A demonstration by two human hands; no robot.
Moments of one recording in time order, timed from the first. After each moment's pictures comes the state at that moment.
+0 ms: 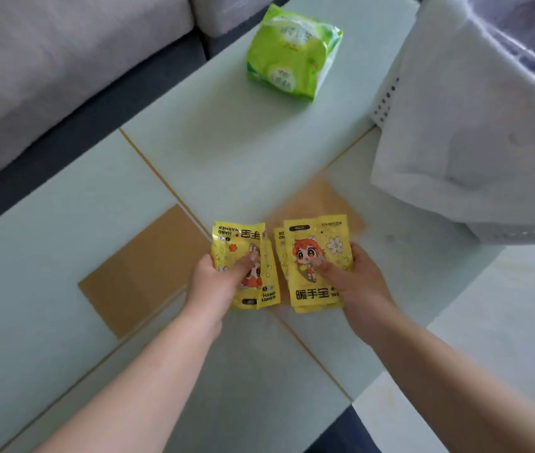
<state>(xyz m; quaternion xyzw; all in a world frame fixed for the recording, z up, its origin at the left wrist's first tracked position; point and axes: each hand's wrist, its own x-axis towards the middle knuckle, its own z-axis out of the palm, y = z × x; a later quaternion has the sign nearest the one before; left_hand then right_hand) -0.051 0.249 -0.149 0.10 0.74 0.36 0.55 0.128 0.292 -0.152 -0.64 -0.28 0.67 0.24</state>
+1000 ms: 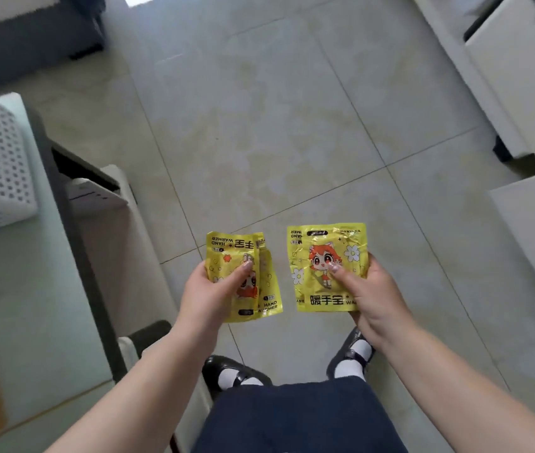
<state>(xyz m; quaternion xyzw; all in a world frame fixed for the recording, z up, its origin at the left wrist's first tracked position) 0.356 0.046 -0.093 0.51 0.52 -0.04 0.68 0.463 -0.131 -0.098 -0.65 0.19 0.37 0.63</state>
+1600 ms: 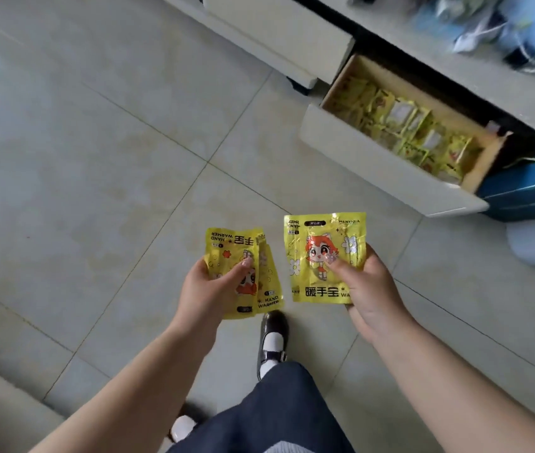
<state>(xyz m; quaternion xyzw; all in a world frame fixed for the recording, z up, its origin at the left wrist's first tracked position) 0.600 -0.303 -0.095 0.63 0.37 -0.26 0.64 0.590 -0.500 -0.104 -0.59 0.39 0.16 0.69</state>
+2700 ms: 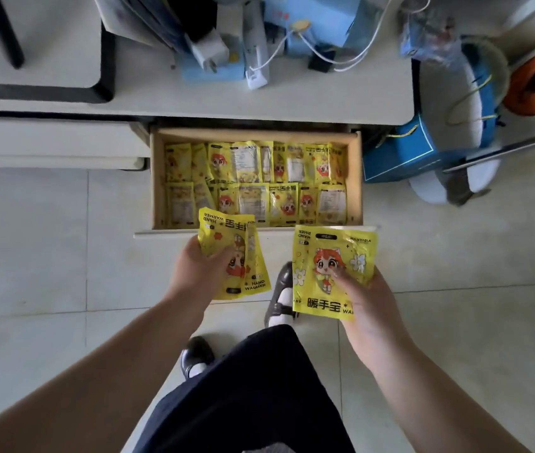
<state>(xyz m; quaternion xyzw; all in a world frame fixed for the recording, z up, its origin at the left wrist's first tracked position) 0.908 -0.621 -0.172 0.77 0.13 -0.45 0.44 0.740 -0.757 -0.163 -0.38 0.58 -0.07 0.72</state>
